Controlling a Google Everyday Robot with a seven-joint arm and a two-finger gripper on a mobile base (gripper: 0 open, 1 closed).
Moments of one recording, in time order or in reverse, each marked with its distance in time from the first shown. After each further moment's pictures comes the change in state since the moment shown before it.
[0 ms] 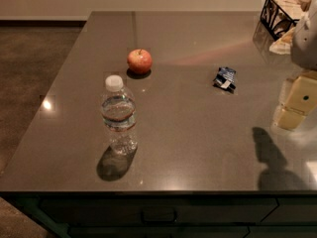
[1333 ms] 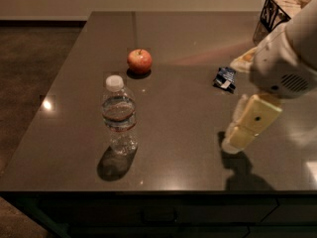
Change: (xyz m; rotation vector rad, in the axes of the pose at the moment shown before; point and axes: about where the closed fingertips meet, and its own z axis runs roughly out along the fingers) arm -0.070 0.044 0.026 -0.062 -0.215 0.012
